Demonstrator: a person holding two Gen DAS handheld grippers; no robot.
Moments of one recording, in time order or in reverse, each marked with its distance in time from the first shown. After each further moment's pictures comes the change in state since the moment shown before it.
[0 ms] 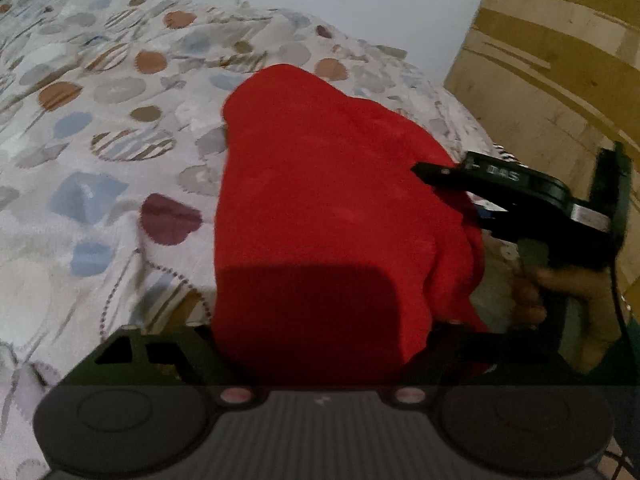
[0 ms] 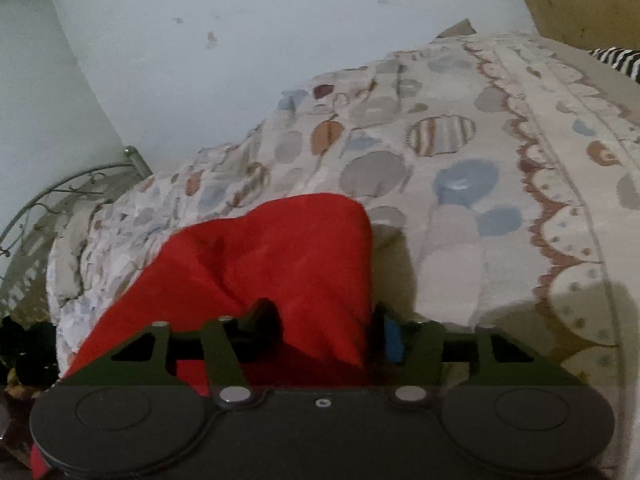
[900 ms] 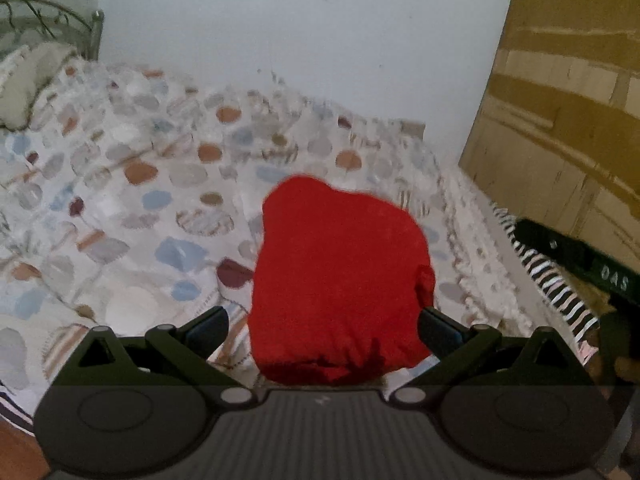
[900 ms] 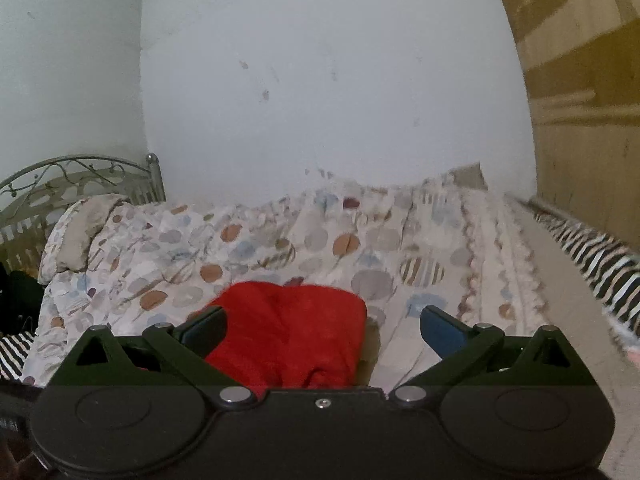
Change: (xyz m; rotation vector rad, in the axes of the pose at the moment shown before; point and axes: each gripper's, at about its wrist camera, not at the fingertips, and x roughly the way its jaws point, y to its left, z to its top) left arm -0.148 -0.040 -0.016 -0.004 -0.232 0.116; right arm -0.197 0.086 -0.023 -0.344 -0.276 -0.091
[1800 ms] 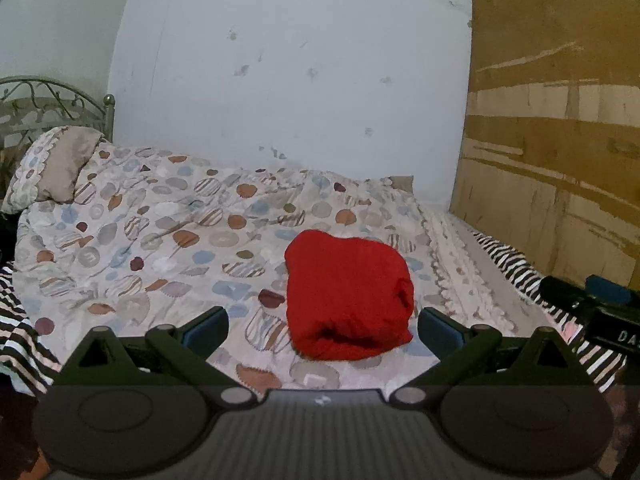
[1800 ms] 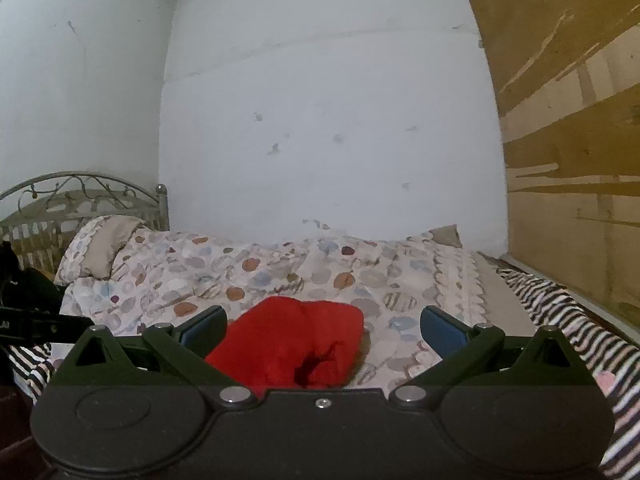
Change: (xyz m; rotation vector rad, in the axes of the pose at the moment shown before) left arm -0.142 -0.005 -0.060 0.123 -0.202 0.045; right arm -0.190 0.058 -0.046 -0.069 -0.139 -0.062
